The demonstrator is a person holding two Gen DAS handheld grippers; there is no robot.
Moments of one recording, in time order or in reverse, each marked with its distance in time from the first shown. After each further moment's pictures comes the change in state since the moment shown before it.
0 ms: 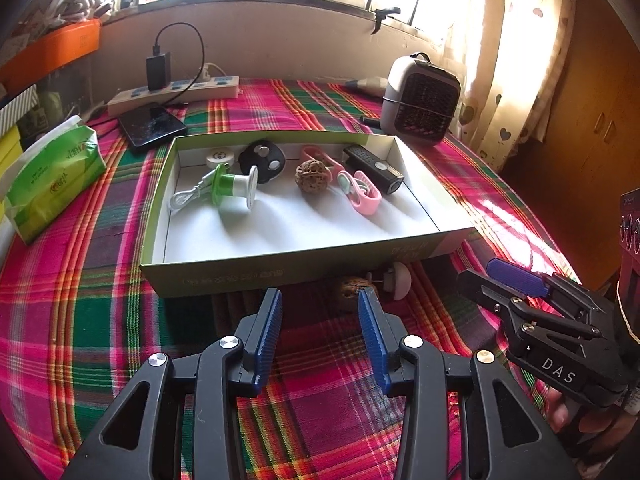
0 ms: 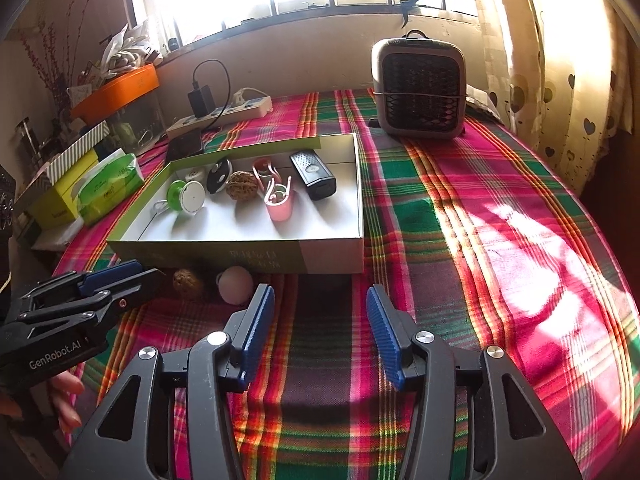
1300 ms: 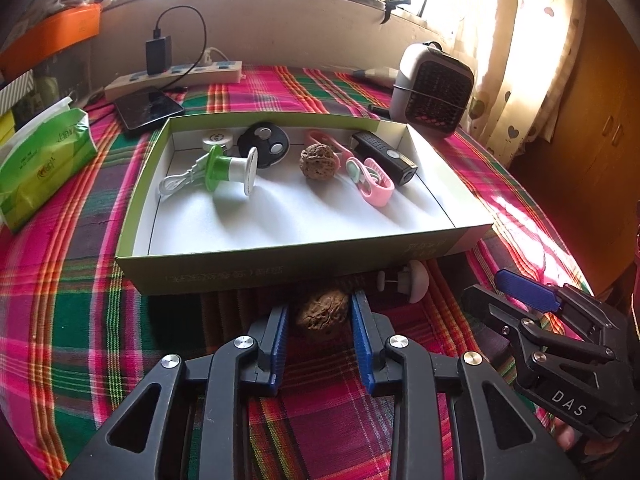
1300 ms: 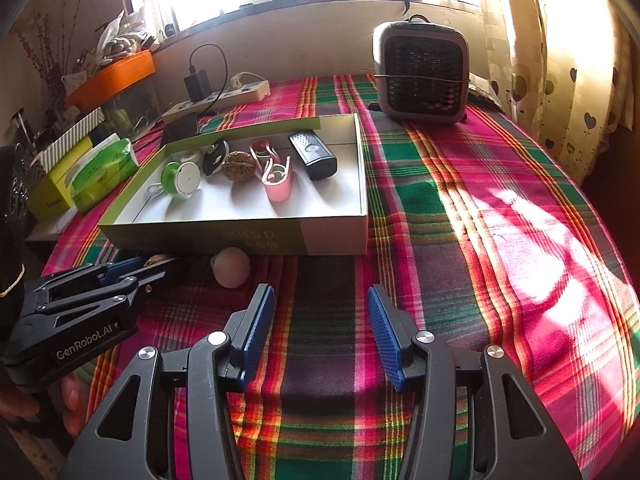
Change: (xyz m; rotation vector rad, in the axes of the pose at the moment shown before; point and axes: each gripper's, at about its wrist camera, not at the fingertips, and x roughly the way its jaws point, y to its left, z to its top) left arm 0.021 0.007 -0.001 -0.032 0.024 0.010; right arm 0.008 0.007 -0.003 -0.014 0.045 -0.009
